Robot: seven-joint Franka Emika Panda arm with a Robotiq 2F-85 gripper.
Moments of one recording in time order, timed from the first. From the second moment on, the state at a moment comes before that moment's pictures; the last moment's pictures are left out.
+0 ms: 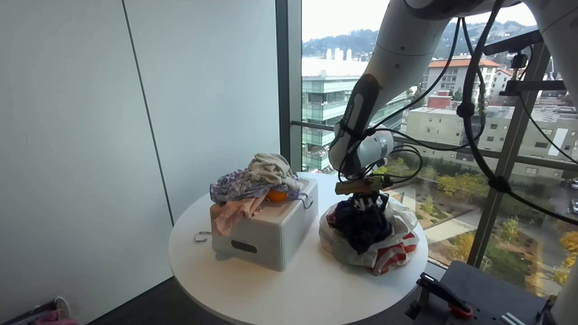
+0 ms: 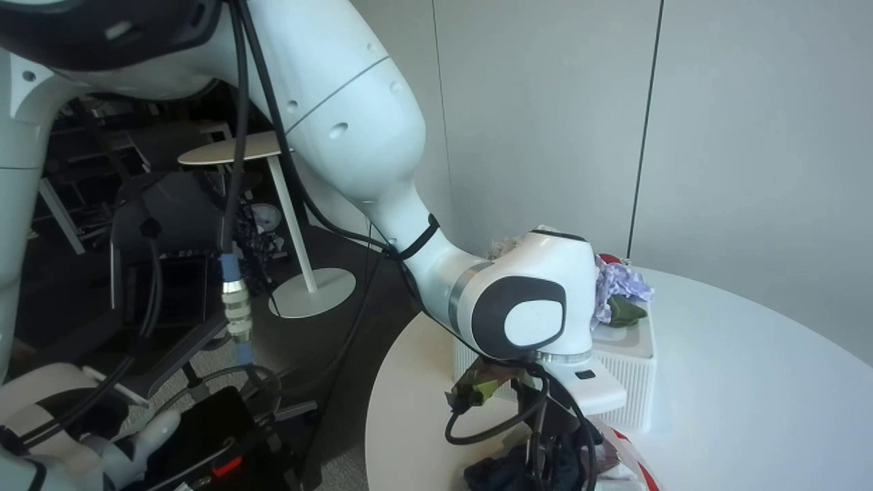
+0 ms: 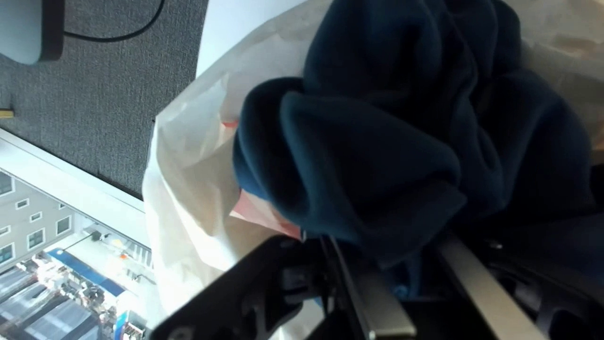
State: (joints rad) arm -0.01 0.53 -0.37 -2.17 -0.15 2.46 0.91
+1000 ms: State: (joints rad) arm 0.05 0.31 -0.46 -2.22 -0.46 2.45 1.14
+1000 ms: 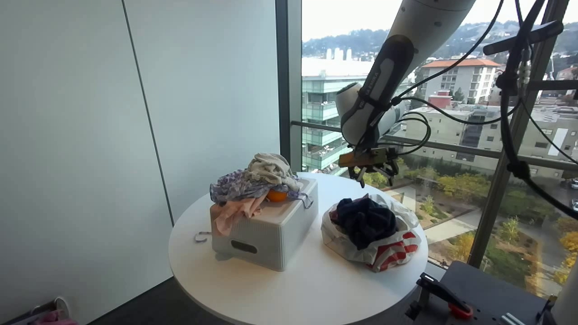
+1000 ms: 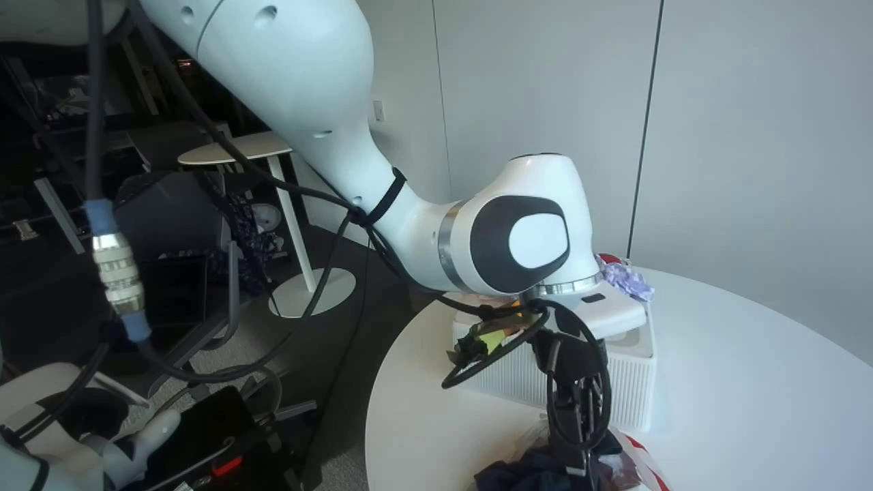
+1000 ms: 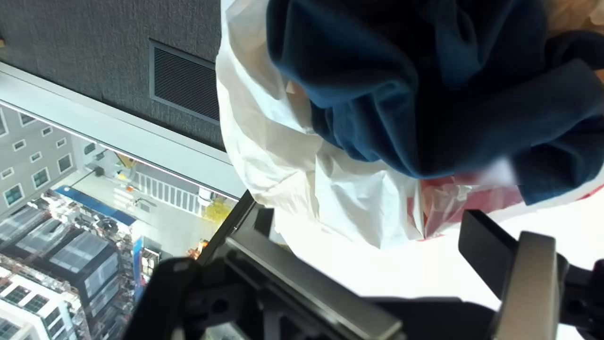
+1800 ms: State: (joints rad) arm 0.02 0.12 -0.21 -2.26 -0.46 2.51 0.87
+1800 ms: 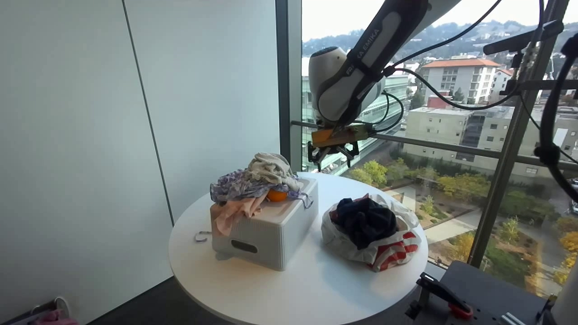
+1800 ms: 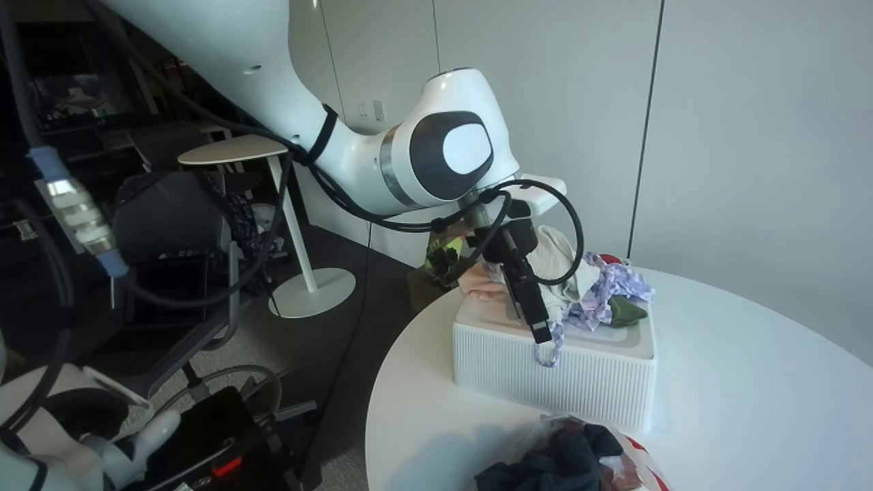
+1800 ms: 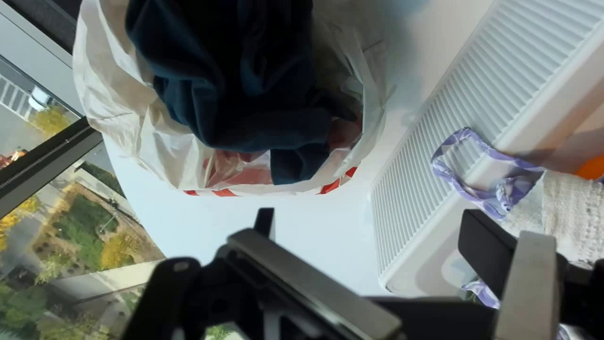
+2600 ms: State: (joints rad) arm 0.00 0.23 -0.20 -2.26 -0.46 2.55 0.79
